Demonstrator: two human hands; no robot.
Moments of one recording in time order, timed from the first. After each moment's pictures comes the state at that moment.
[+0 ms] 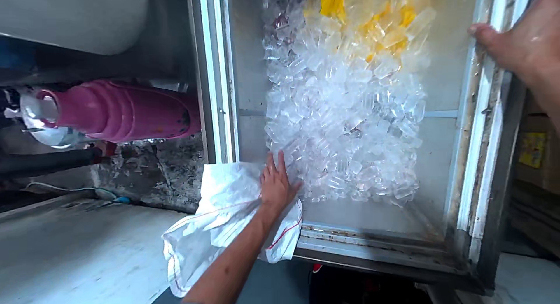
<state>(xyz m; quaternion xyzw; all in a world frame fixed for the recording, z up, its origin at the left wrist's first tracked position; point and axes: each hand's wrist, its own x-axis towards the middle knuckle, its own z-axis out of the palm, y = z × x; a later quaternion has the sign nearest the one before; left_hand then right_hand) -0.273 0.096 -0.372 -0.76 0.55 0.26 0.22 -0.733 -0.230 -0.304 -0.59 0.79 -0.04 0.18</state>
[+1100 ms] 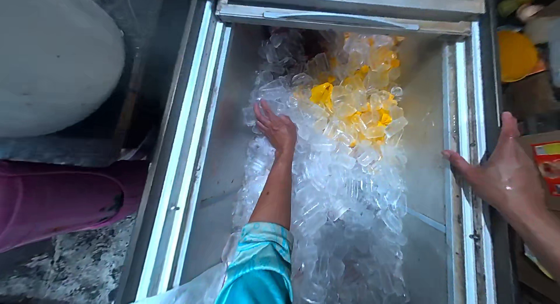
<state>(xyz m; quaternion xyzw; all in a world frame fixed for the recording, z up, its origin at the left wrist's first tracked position) -0.315 -0.285 -0.498 -0.86 0.43 0.05 -0.28 -0.729 -0.233 -0.299 -0.61 0.79 -0.02 0.12</state>
